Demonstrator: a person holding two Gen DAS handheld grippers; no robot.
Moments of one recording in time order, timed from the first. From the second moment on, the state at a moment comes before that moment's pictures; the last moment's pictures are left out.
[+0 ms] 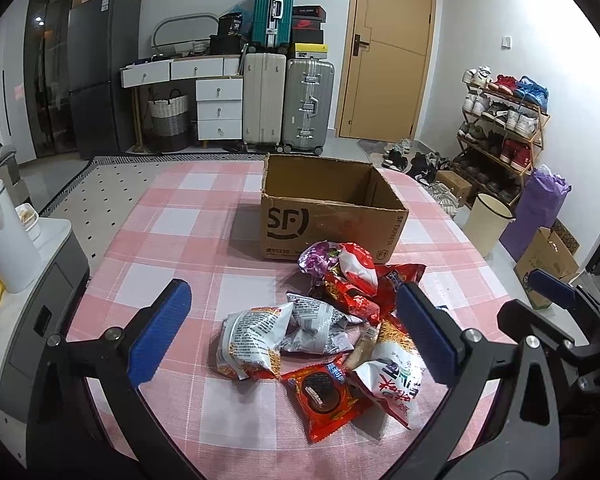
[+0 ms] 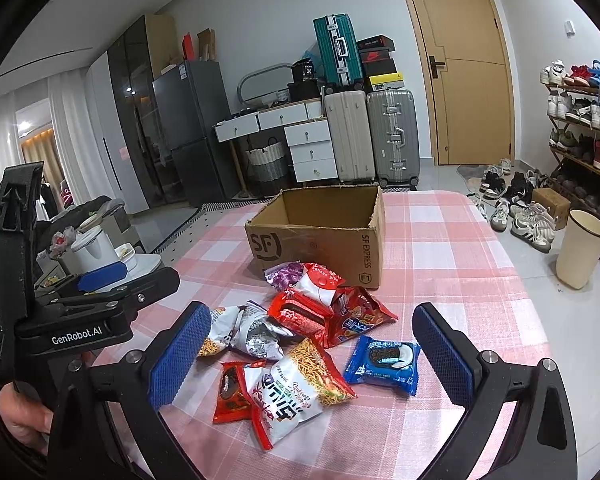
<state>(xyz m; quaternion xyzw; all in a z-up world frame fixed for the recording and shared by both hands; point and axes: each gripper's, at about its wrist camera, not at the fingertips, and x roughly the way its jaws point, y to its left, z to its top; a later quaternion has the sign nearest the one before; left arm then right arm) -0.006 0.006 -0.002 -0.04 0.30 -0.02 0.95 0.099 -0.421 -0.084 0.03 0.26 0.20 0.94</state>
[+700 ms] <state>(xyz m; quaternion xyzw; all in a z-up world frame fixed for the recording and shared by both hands) -0.007 0.004 -0.001 -0.04 0.30 -0.02 0.95 0.098 -0.423 -0.084 0.03 0.26 0.19 0.94</state>
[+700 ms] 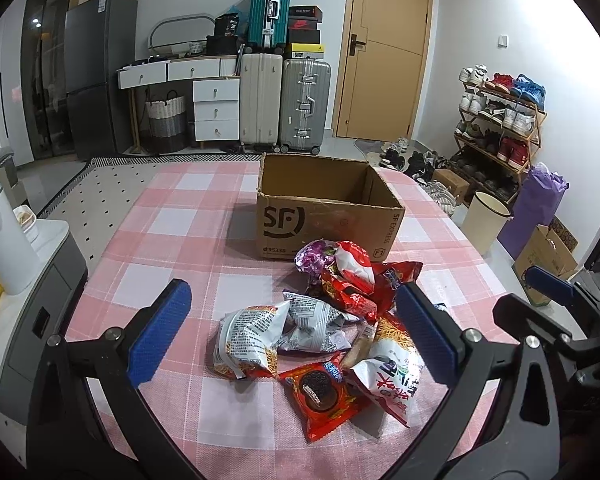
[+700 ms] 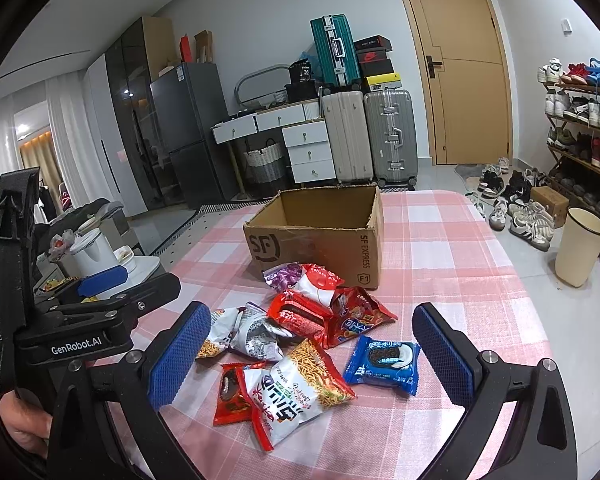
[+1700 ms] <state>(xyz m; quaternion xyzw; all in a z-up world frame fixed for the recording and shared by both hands) -0.009 0.008 -0.004 -0.04 0.30 -0.01 0.95 0.102 -0.428 -0.090 0.03 0.27 0.18 0.94</state>
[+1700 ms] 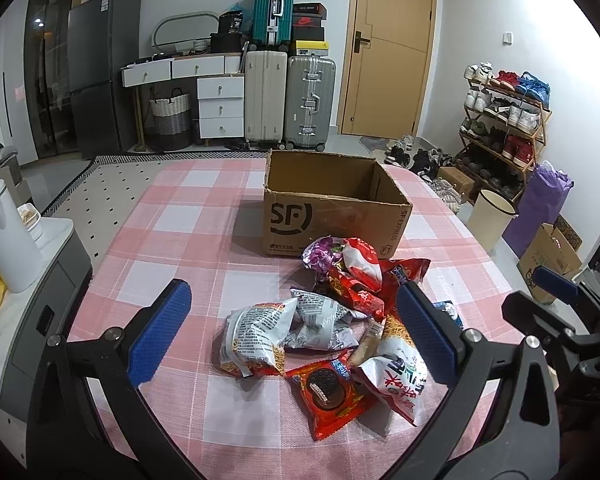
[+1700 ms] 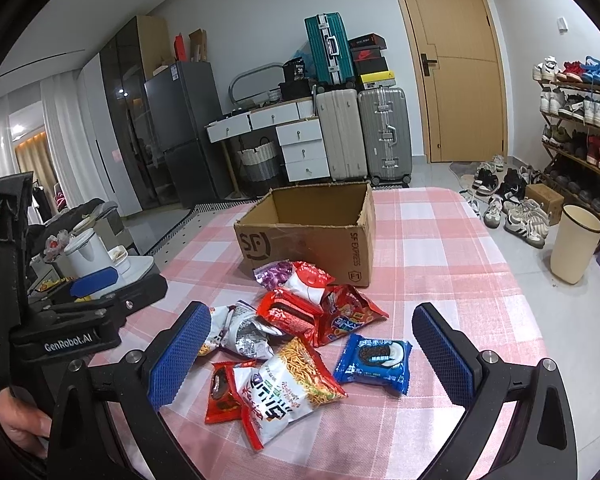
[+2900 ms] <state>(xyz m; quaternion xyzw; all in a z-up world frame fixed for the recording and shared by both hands) 0.013 0.048 -0.039 -0.07 0.33 0.00 0.94 0.147 -0.382 -0.195 0.03 0.41 0.27 0.87</state>
